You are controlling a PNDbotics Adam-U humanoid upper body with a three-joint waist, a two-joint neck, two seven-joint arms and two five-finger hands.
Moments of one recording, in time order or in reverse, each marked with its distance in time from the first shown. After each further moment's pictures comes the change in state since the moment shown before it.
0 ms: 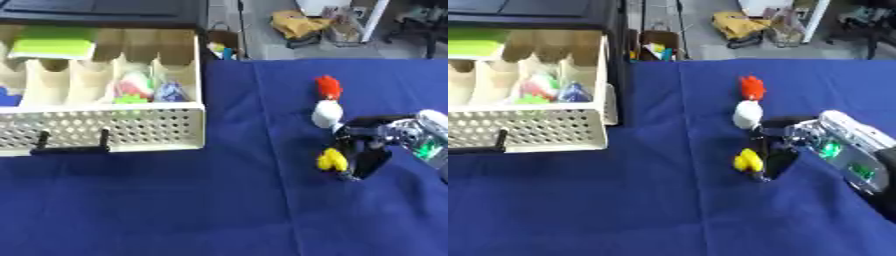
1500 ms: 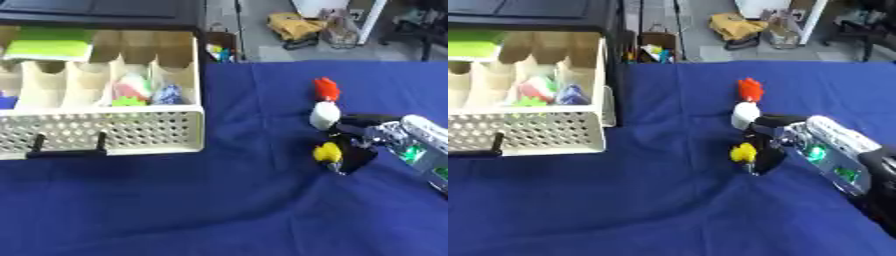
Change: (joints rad) left arm -0.001 -0.008 0.000 0.000 -0.006 0.004 -0.005; right arm -0.012 0.014 0.002 0.014 0.000 0.006 -0.147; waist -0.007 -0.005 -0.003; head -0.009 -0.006
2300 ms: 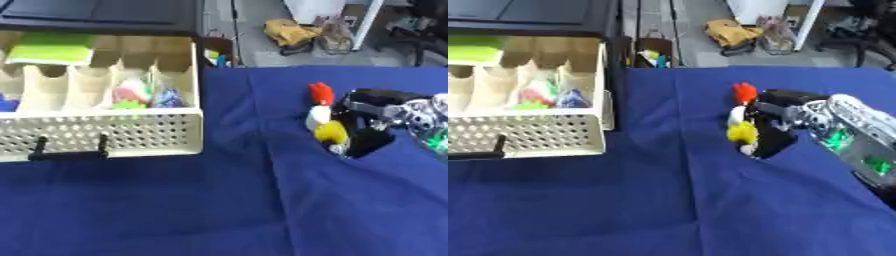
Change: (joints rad) left arm 0.001 0.010 0.000 0.000 0.011 0.000 0.000; right arm -0.027 -0.094 -0.064 -0.256 -0.063 0.068 -0.014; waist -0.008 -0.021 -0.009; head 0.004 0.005
